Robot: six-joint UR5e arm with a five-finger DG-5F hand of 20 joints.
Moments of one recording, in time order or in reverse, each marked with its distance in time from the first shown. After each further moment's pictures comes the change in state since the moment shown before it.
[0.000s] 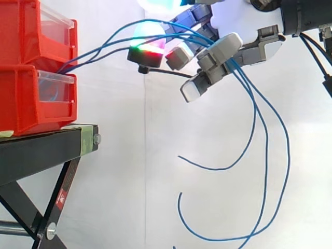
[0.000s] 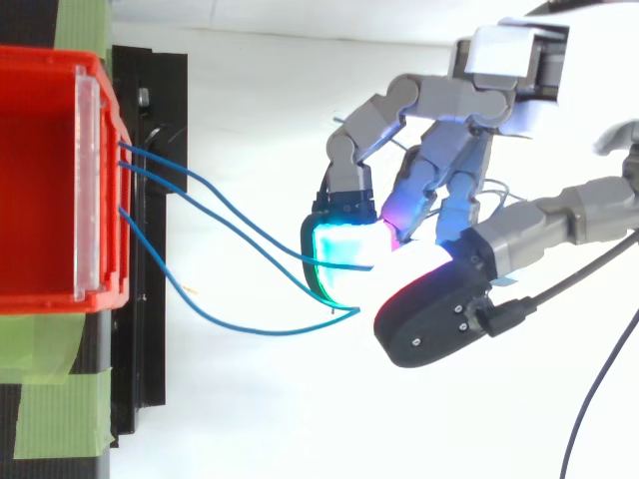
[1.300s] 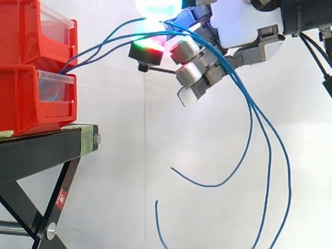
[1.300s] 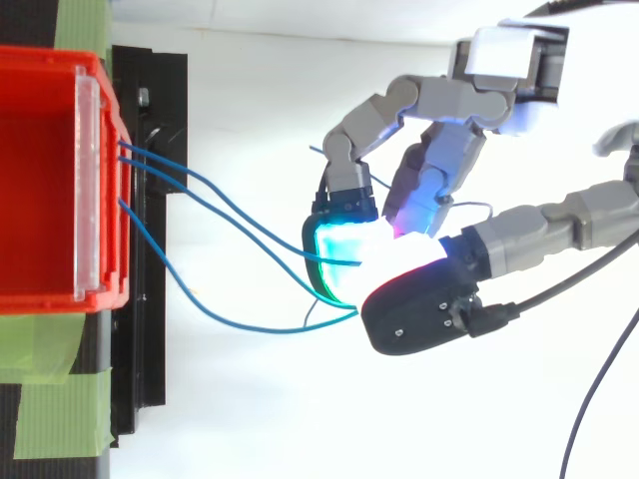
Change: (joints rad) arm 0.001 0.000 0.000 0.001 -0.003 -0.001
